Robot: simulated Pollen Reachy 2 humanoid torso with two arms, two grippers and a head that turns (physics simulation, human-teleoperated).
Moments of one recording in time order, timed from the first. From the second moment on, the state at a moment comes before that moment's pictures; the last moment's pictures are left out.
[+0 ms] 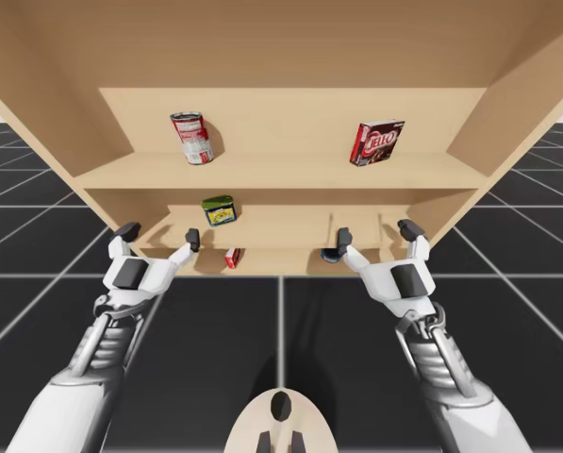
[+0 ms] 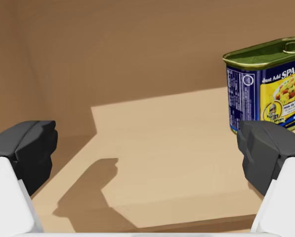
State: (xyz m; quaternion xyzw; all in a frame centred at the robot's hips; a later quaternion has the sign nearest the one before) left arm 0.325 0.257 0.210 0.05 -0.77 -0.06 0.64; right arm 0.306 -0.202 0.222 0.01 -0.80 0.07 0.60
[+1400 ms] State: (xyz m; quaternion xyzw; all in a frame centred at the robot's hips) left arm 0.264 0.239 0.310 -0.03 -0.72 -0.12 0.68; right arm 0.306 -0.204 0.223 0.02 -0.80 0.07 0.60
